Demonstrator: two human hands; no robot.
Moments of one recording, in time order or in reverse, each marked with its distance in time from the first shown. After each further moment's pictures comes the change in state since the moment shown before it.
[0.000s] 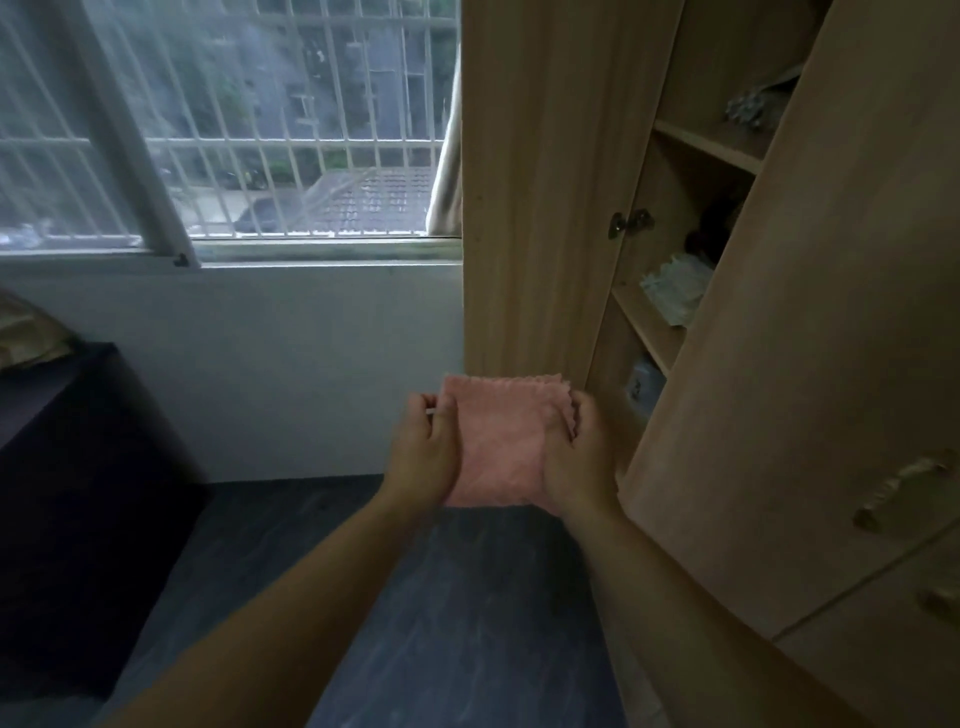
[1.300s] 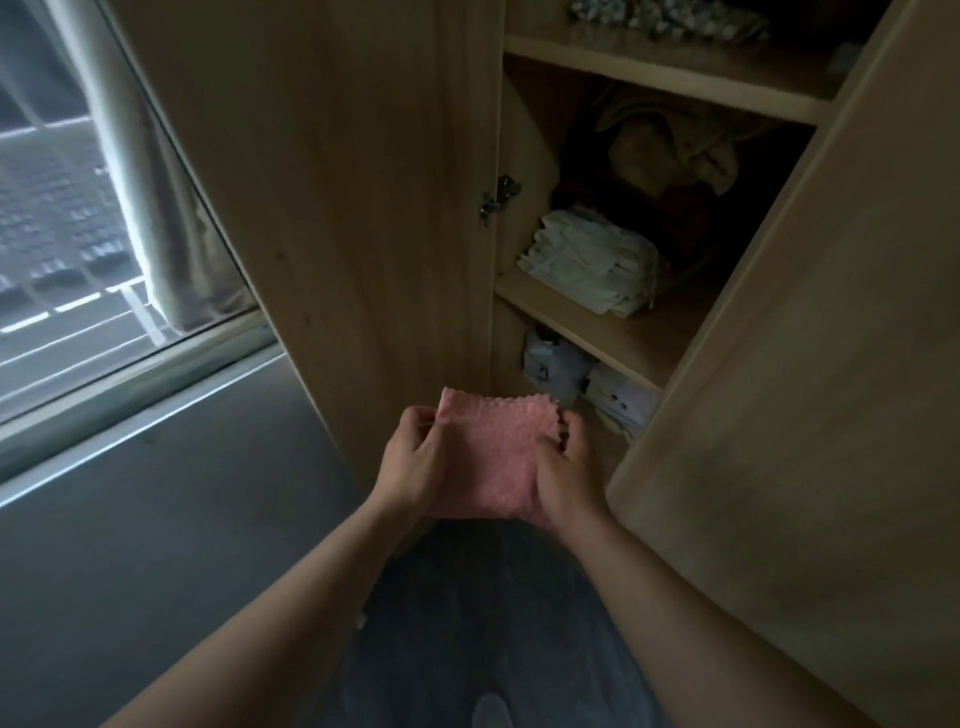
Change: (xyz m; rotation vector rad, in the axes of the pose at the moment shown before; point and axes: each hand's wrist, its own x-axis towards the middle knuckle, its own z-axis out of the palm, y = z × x) left_hand 0.426 -0.055 0.137 0.123 -0.765 0.072; right_hand 0.294 0.043 0.133 0.175 0.524 0.429
